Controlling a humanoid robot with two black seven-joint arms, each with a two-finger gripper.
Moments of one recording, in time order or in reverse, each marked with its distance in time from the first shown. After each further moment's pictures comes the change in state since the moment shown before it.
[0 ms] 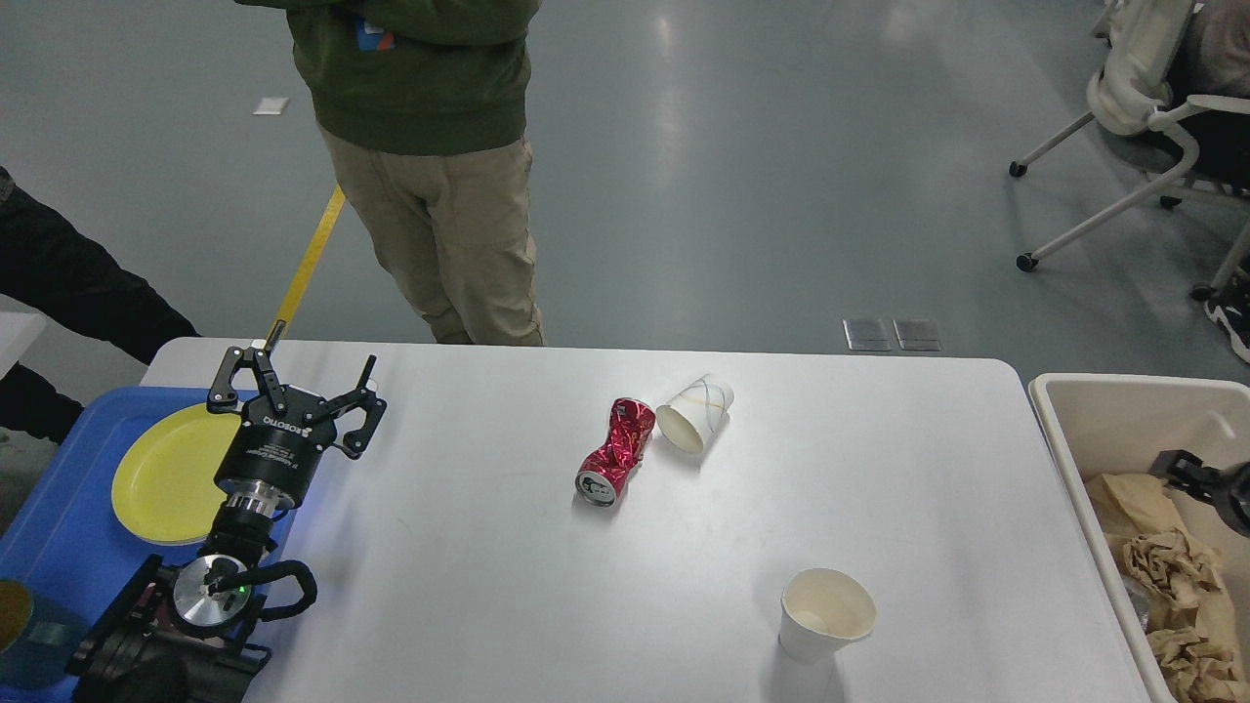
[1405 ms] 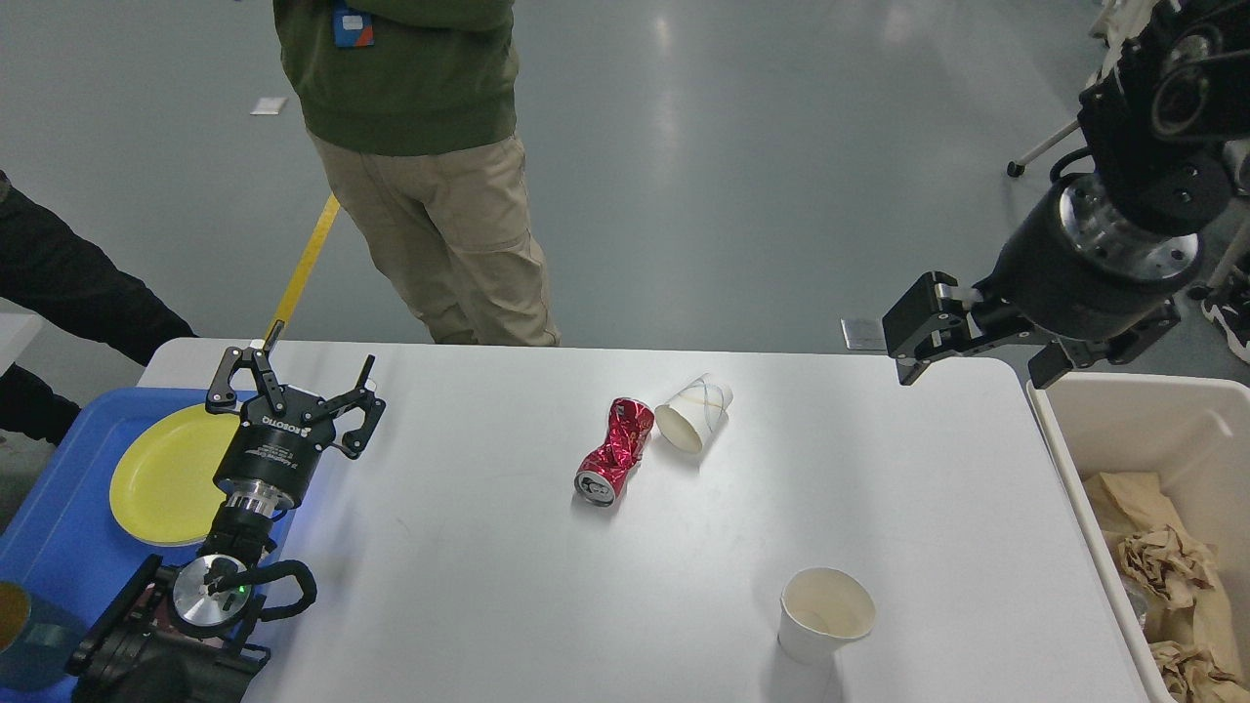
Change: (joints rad) left arm 0.000 0.001 -0.001 0.000 0.000 0.001 -0.002; right arm 1.553 0.323 -0.299 1.204 0.047 0.518 -0.010
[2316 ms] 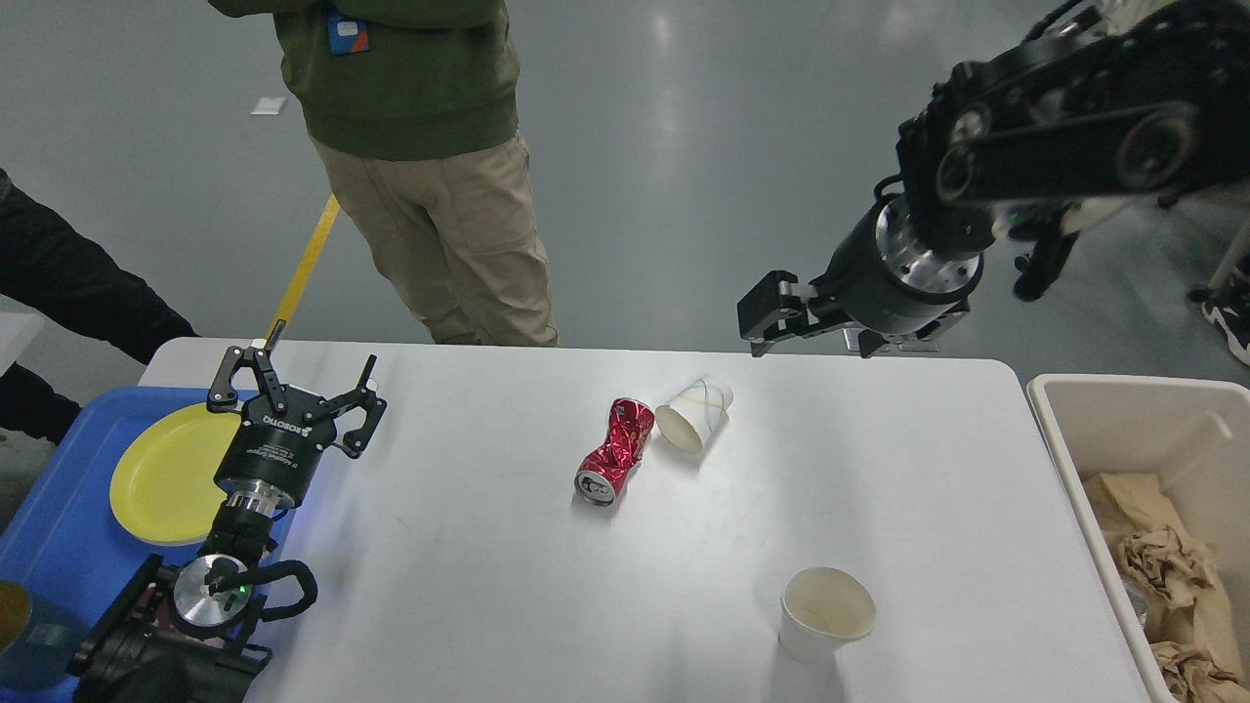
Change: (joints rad) left arm 0.000 -0.001 0.001 0.000 0.000 -0.001 0.002; right arm -0.363 0.103 0.290 -0.264 0.003 -0.270 -0.045
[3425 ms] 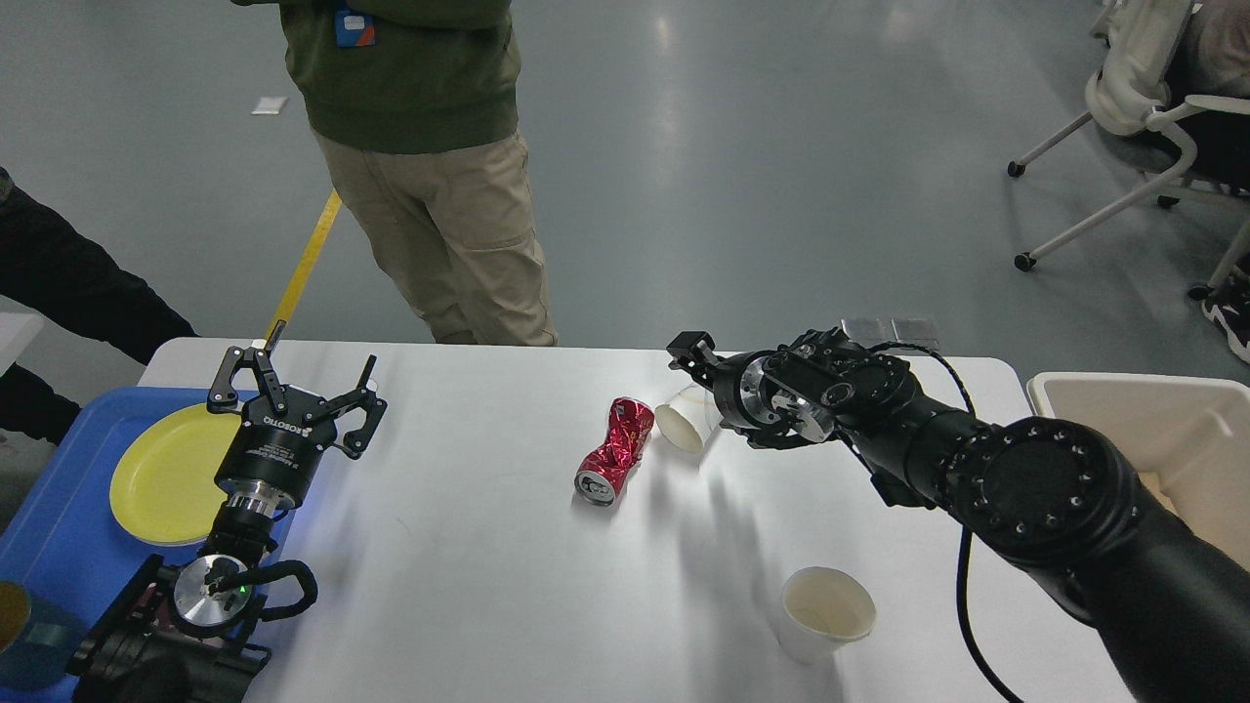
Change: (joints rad) left arm 0.000 0.000 0.000 0.000 0.000 -0.001 0.000; right arm -1.052 0.321 0.488 -1.128 0.171 -0.247 -0.086
